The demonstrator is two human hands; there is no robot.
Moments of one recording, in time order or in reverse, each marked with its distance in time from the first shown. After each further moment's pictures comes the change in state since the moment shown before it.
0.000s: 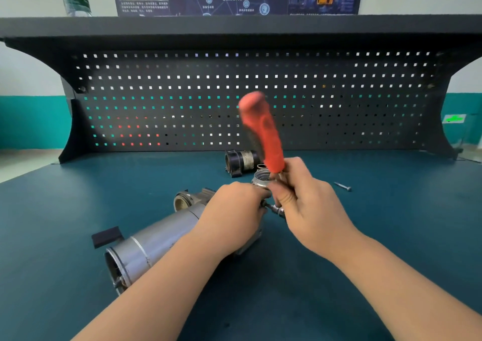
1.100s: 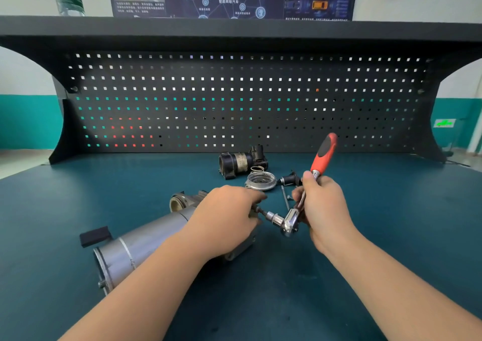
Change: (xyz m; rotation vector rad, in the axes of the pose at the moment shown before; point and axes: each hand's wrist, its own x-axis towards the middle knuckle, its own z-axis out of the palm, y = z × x) left_hand -0.004 -0.003 0.000 -0.146 -0.036 -0.007; right_hand 0.008 0.026 0.006 0.566 0.358 1.018
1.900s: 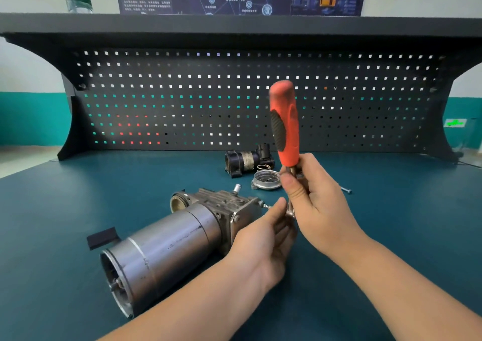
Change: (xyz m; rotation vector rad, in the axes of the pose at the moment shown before) left_hand -0.005 0.057 0.030 -2.036 0.006 -0.961; right_hand -0.019 -0.007 -0.002 -0.316 -0.394 -0.856
